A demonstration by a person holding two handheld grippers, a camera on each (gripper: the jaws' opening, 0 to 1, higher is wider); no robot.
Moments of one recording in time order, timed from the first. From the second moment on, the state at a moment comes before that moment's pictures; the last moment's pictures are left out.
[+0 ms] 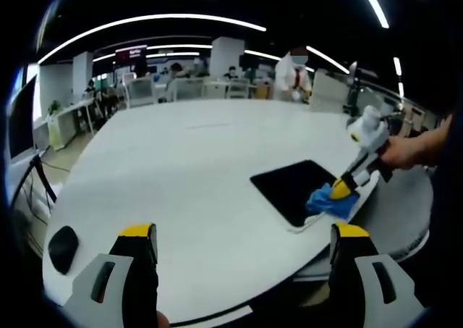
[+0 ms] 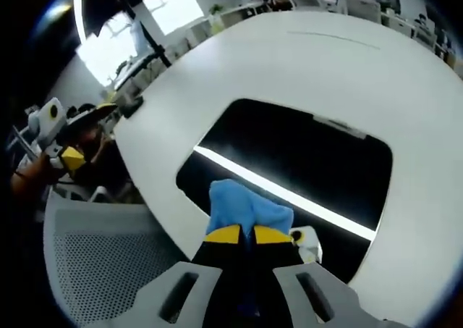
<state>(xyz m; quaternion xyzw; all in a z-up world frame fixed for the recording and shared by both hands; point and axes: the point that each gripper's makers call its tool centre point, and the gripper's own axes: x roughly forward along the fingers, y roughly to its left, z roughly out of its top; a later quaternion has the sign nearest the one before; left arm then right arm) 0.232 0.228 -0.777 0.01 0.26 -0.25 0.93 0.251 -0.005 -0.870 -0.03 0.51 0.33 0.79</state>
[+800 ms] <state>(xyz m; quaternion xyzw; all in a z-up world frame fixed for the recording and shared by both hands) 0.227 0.227 -0.781 0.00 0.27 -0.25 0.93 0.325 0.003 -0.869 -0.07 0.49 0.33 0.80</state>
